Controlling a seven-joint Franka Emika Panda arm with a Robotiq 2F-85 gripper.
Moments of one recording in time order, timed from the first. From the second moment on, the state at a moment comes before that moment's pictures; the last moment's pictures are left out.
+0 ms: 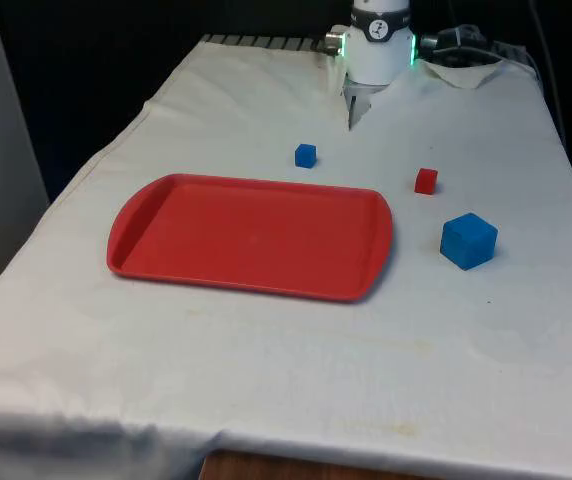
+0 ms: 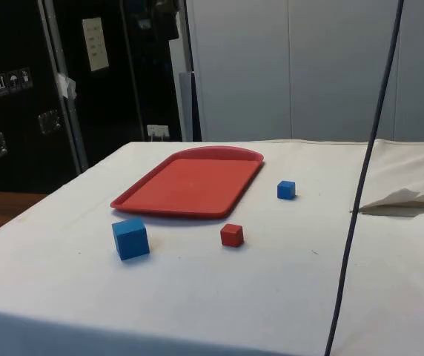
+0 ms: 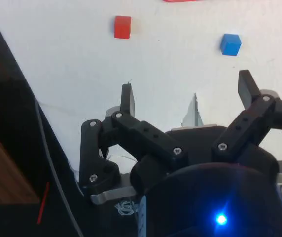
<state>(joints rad) 0.48 0.11 -0.52 -1.79 0.07 1.79 -0.07</state>
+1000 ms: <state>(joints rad) 0.48 0.16 -0.36 -1.86 0.03 1.98 0.09</state>
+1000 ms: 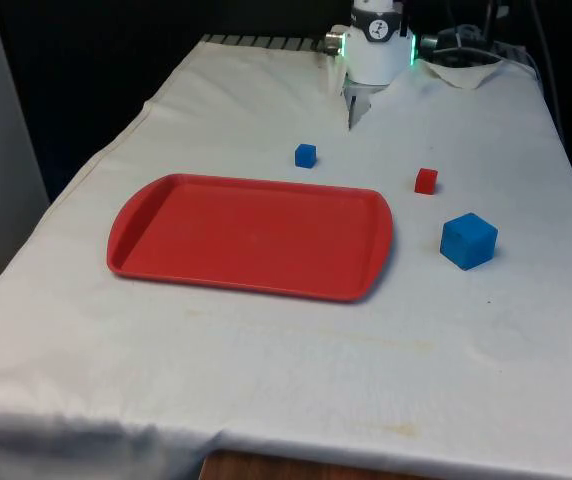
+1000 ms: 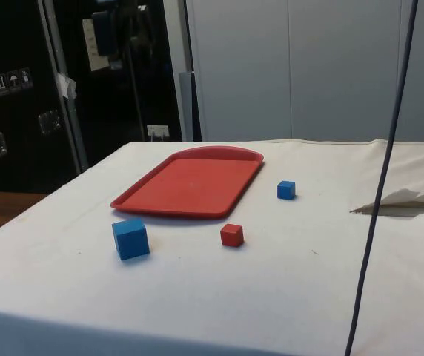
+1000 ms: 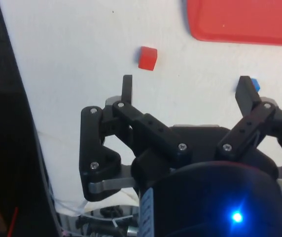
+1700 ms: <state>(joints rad) 0.49 0.34 -0.28 -1.75 0.02 2.07 0.18</state>
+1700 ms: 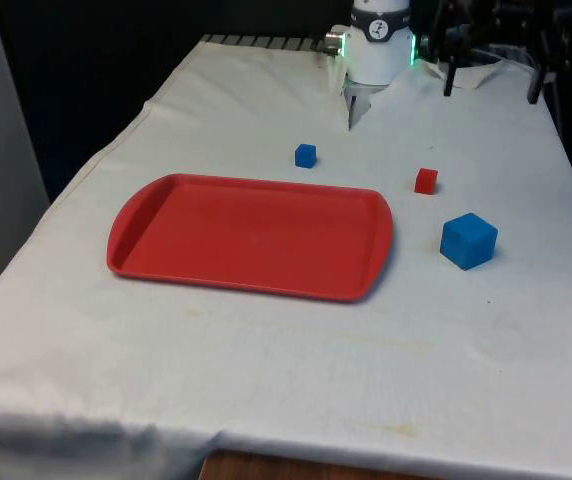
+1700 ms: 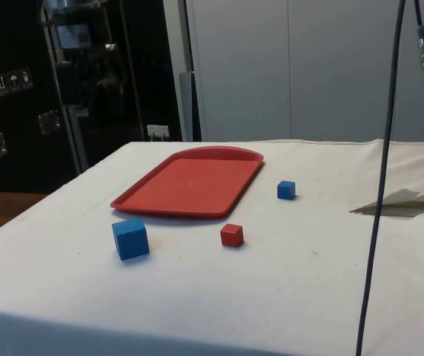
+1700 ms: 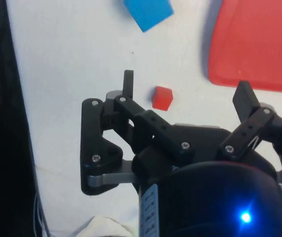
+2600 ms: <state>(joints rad) 0.49 0.41 -0.24 -1.78 0.00 2.21 0.08</state>
